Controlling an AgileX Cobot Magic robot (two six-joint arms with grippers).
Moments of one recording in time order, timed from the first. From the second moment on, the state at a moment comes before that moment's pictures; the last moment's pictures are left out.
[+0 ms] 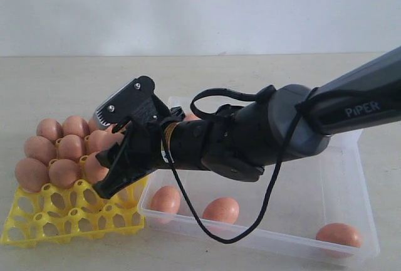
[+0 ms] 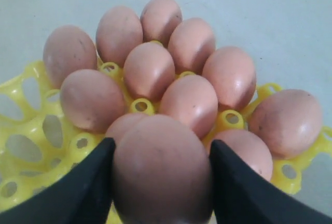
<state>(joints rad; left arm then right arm) 0.09 0.00 0.00 0.23 0.29 -0.09 0.86 1.99 -1.06 -0.47 -0.37 0.35</state>
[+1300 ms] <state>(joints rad) 0.09 0.00 0.00 0.23 0.29 -0.09 0.80 2.03 -1.00 -0.43 -0.63 0.35</state>
